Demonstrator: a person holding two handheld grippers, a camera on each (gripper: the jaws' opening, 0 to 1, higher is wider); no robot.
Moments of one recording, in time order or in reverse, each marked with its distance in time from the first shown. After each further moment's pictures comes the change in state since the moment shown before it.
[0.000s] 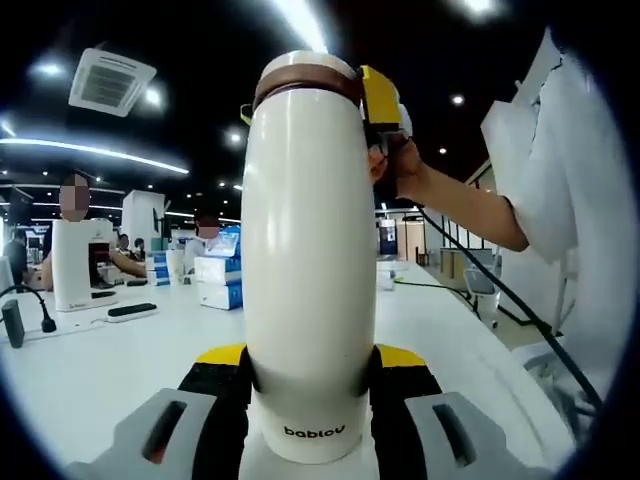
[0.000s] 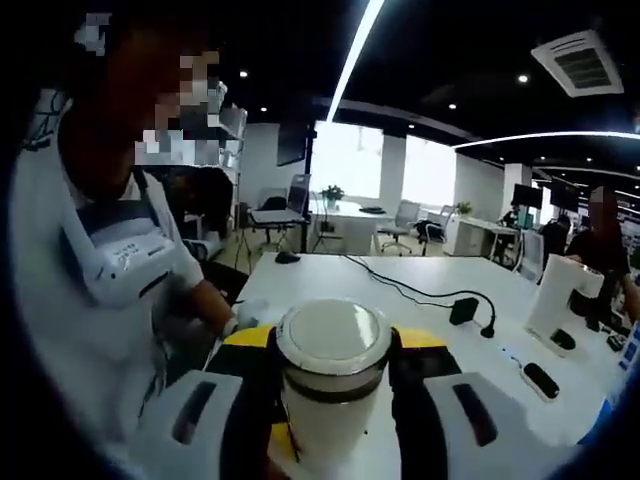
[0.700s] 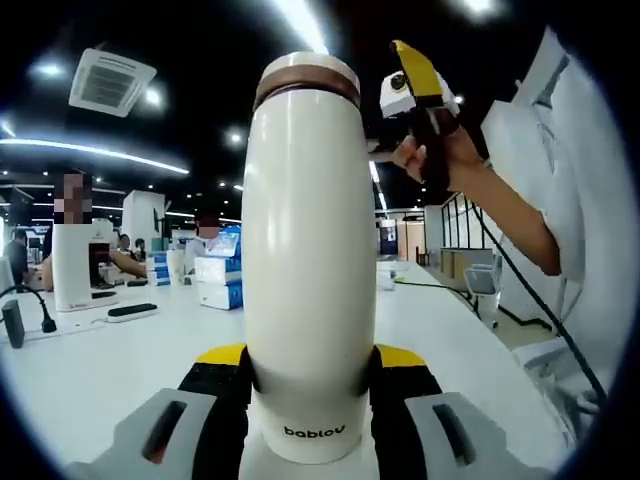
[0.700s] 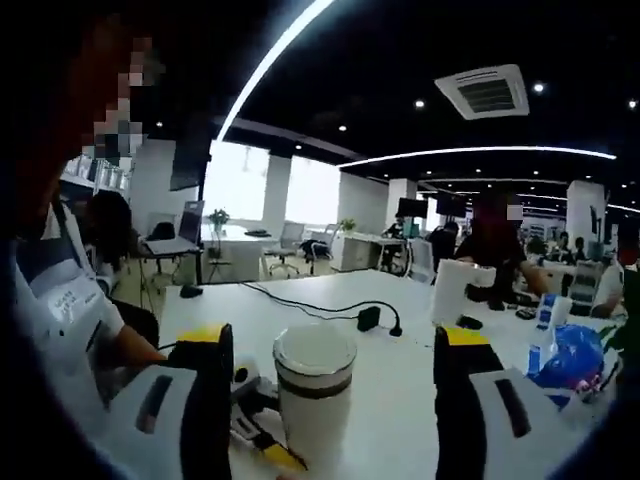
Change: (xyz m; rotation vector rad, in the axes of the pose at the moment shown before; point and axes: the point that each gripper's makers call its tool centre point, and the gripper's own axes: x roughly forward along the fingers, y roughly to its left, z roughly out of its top) left arm 0.001 0.002 0.000 0.003 0.000 0.002; right arm -0.058 -0.005 0.032 0.107 -0.132 -0.603
